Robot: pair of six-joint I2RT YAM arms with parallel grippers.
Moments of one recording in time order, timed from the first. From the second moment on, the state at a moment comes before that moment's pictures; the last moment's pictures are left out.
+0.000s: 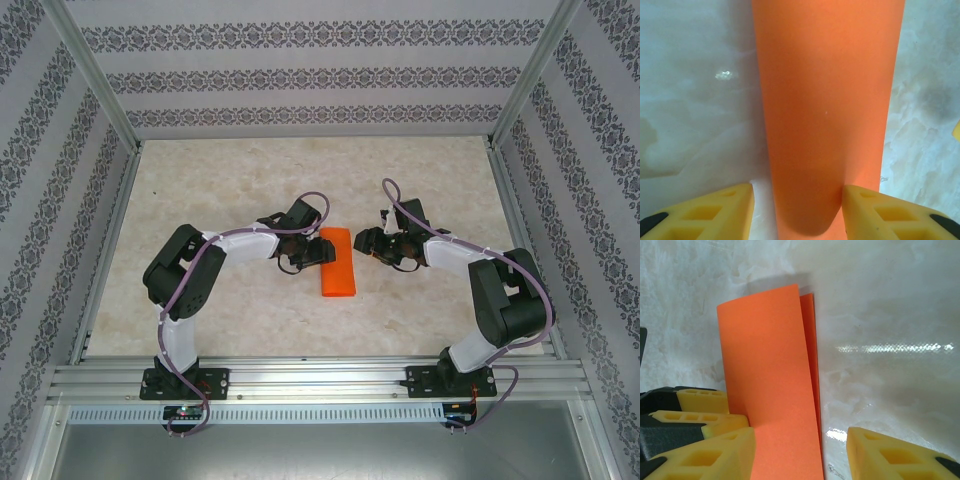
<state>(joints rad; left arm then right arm) -0.66 1.93 1.19 -0.32 0.33 -0.79 0.29 1.59 0.78 -0.14 -0.50 0.60</state>
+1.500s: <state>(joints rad) -0.66 1.95 1.22 -0.36 0.33 -0.77 0.30 1.60 0.78 -0.15 -0.50 0.60</state>
